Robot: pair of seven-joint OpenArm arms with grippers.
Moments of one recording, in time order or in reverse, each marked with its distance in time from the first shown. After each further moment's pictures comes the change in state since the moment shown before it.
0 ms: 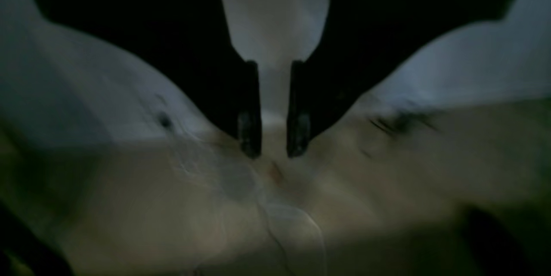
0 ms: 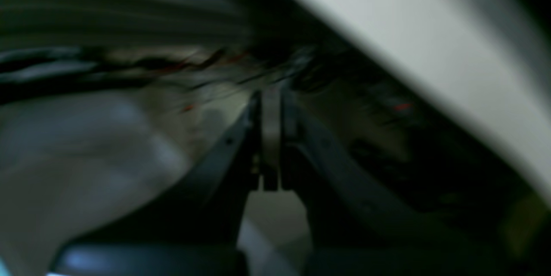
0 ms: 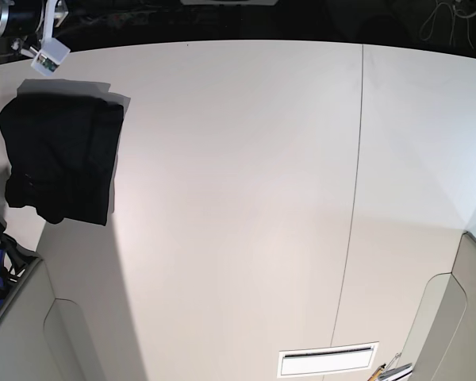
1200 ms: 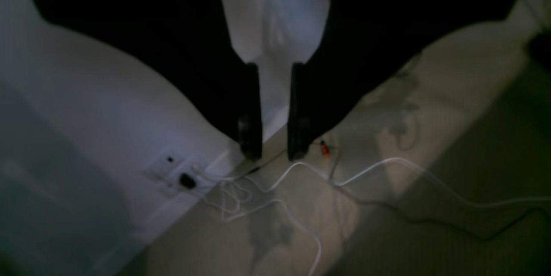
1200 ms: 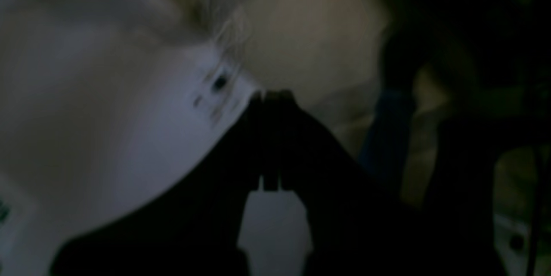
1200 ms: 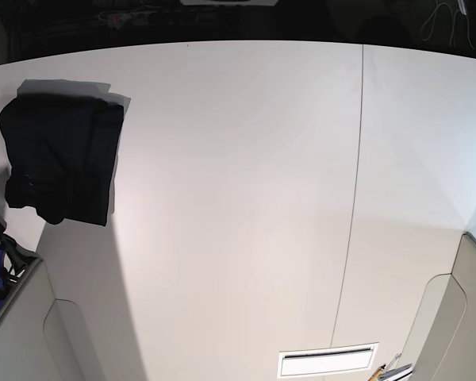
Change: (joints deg) left arm -38.0 -2.2 68.0 -57.4 30.0 -2.6 -40.3; right arm 23.3 -4.7 -65.1 -81.3 -47.8 -3.6 52.4
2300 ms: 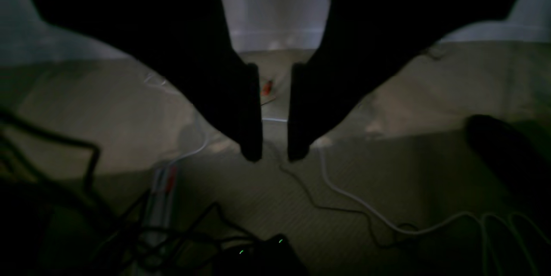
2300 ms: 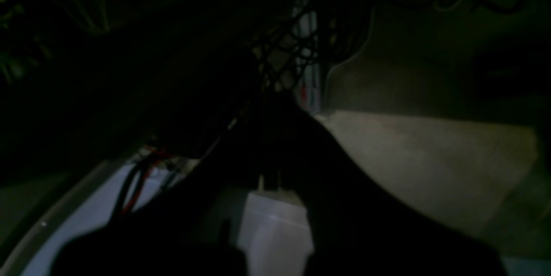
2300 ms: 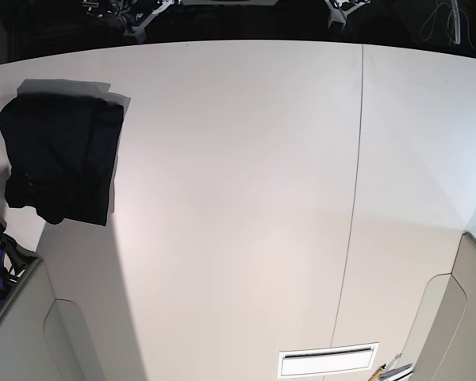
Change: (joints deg) left arm -20.5 10.6 -11.0 -31.8 7.2 31.9 -20.4; right arm 15.3 -17.3 15.6 -13.9 24.4 -13.6 4.7
